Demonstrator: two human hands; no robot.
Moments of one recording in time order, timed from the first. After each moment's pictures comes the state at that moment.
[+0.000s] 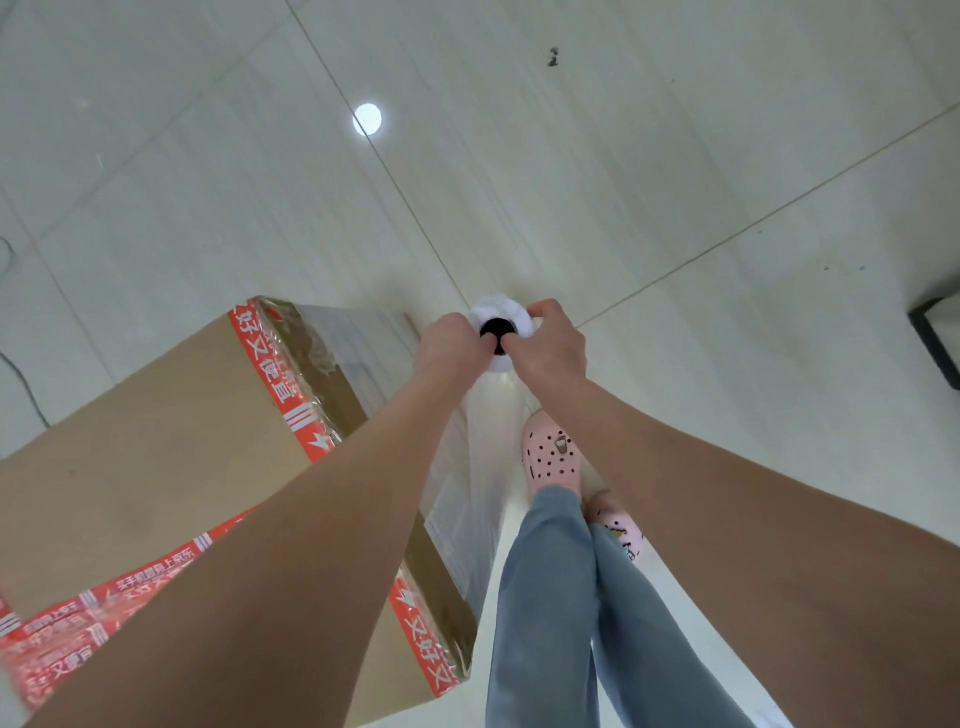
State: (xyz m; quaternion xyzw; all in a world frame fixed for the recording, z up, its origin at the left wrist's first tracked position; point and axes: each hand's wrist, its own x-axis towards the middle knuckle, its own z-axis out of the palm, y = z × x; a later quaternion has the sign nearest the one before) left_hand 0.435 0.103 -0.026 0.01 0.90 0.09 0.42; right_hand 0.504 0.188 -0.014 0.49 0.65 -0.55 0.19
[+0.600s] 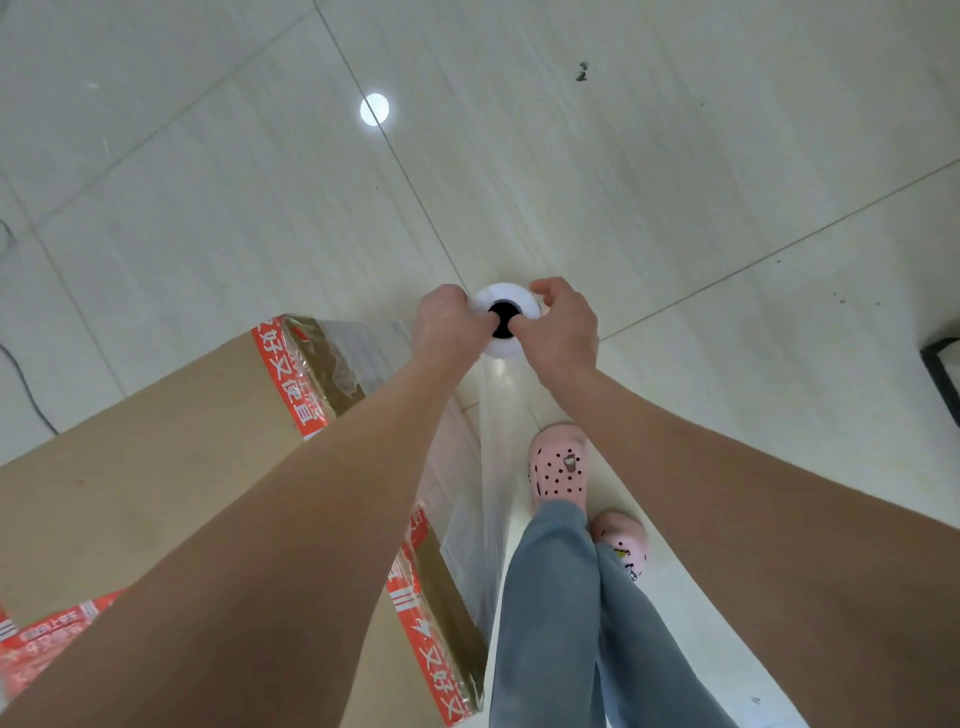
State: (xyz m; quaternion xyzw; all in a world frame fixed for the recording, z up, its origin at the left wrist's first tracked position) left_hand 0.380 0.105 -0.019 -0.05 0.91 0.19 0.37; right_hand 0.452 0.192 -0.016 0.48 0.69 -0.51 0.17
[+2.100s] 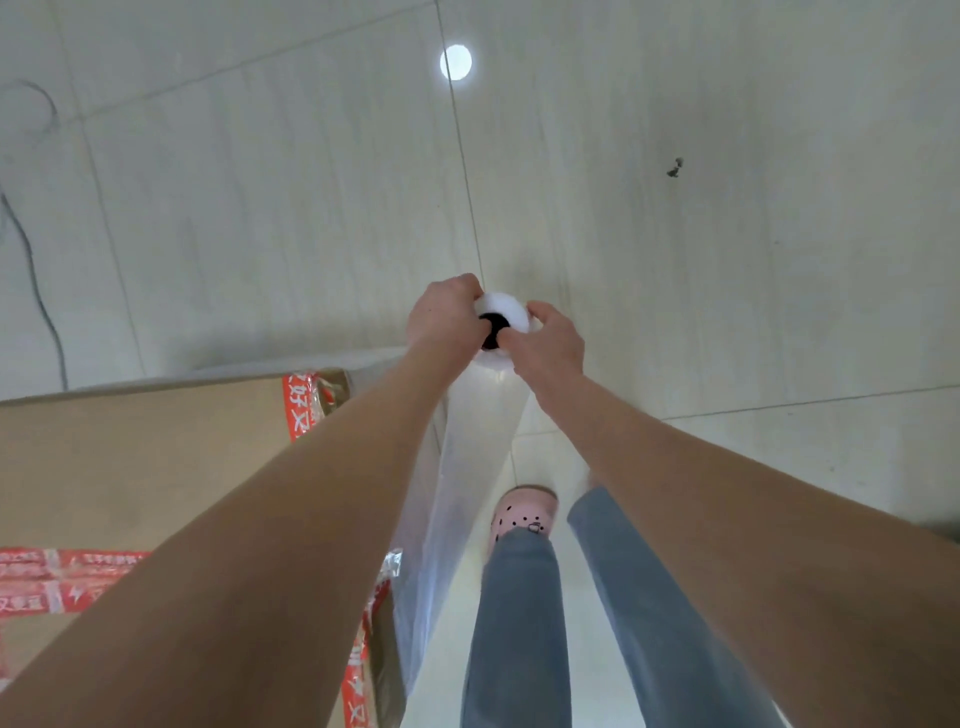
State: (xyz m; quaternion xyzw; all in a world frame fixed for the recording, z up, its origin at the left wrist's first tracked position) left_hand 0.269 0.117 -0.009 -0.06 0.93 0.11 0.35; right_hand 0.323 0.211 -0.015 0.42 0.66 -0.55 0.30
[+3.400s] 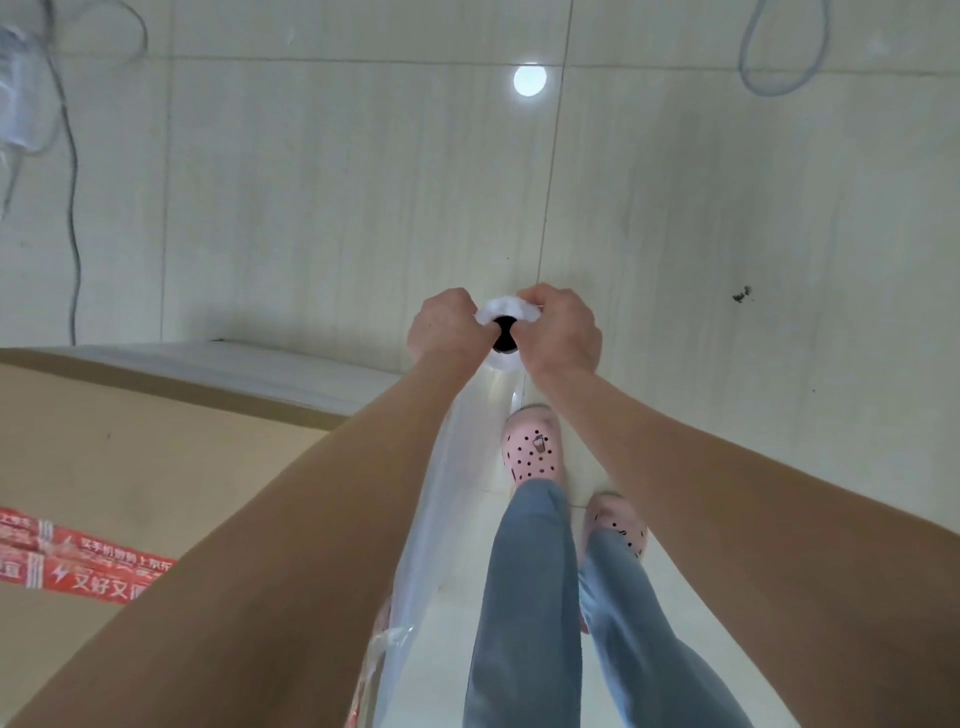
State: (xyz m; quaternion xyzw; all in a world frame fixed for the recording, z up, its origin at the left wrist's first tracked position) left_hand 0.182 0.045 -0.008 -0.26 0.90 0.17 0.32; right_hand 0.187 0.150 -0.014 0.22 0.85 -0.37 0.31
